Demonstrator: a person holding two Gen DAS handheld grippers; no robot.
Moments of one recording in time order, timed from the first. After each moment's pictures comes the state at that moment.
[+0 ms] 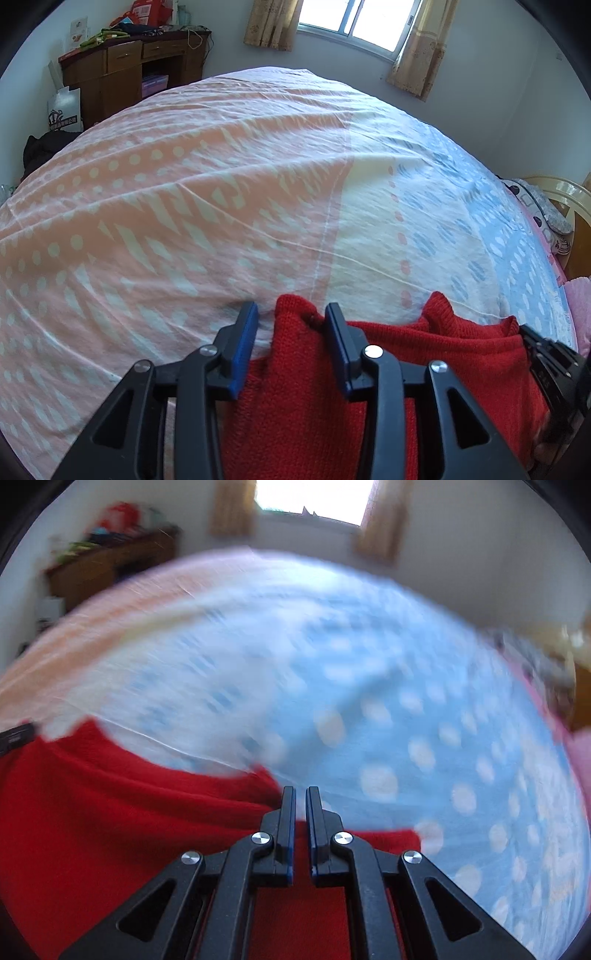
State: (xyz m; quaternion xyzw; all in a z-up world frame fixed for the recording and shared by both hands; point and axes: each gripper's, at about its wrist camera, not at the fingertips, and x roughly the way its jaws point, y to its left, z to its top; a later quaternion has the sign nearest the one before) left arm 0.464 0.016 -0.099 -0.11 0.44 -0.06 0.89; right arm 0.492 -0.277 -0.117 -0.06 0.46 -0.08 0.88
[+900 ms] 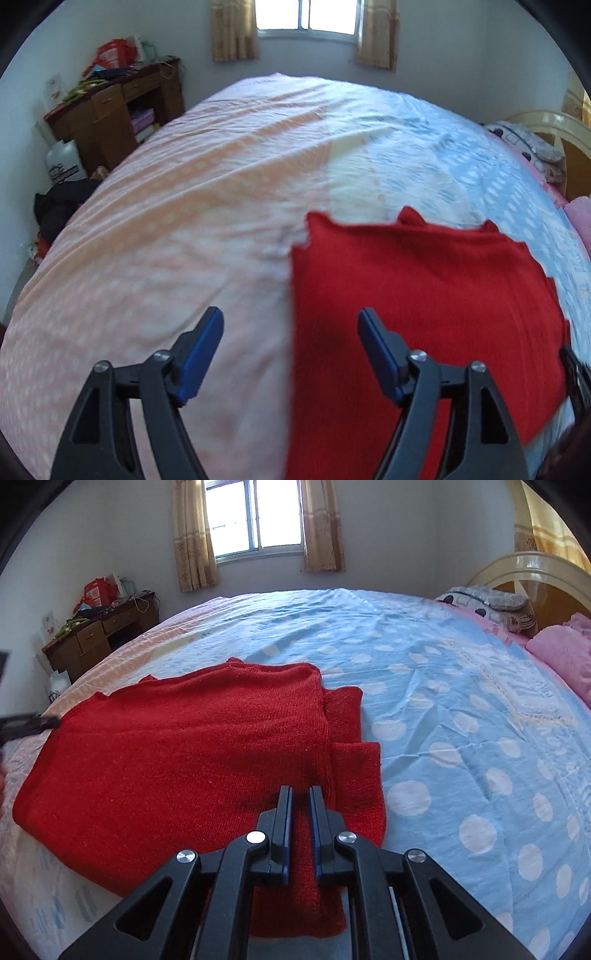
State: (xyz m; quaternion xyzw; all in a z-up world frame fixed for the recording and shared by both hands) left arm 0.345 0.052 -0.059 0.00 0.42 -0.07 0.90; right arm 0.263 -0.313 -0.110 0.05 0.35 -0.09 0.93
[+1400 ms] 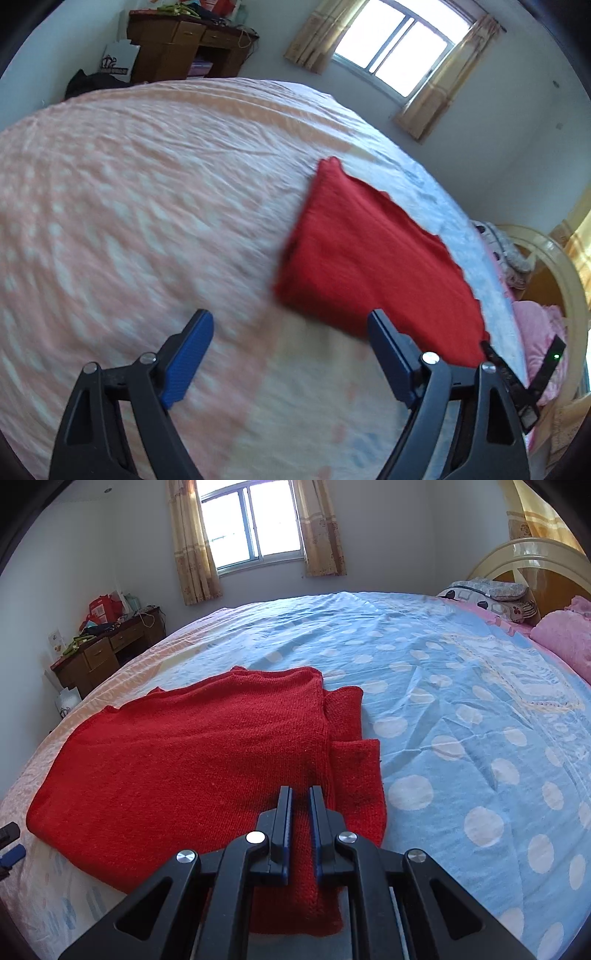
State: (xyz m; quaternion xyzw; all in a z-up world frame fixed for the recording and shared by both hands) left arm 0.208 0.080 -0.097 -0.25 0.40 -0.07 0.88; right arm 0.256 -0.323 -0.111 0.09 0.34 -0.07 0.94
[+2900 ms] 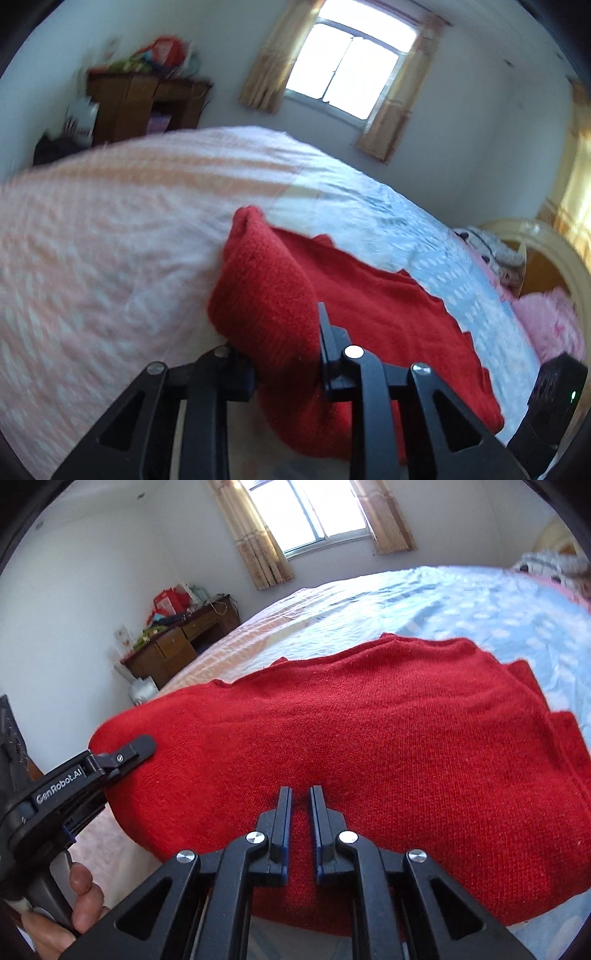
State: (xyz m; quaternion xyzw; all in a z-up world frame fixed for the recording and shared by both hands) left arm 0.257 0.000 -0.064 -0.16 0.29 -0.10 0.94; right arm 0.292 -0.229 -0.121 0.16 0.35 0.09 0.92
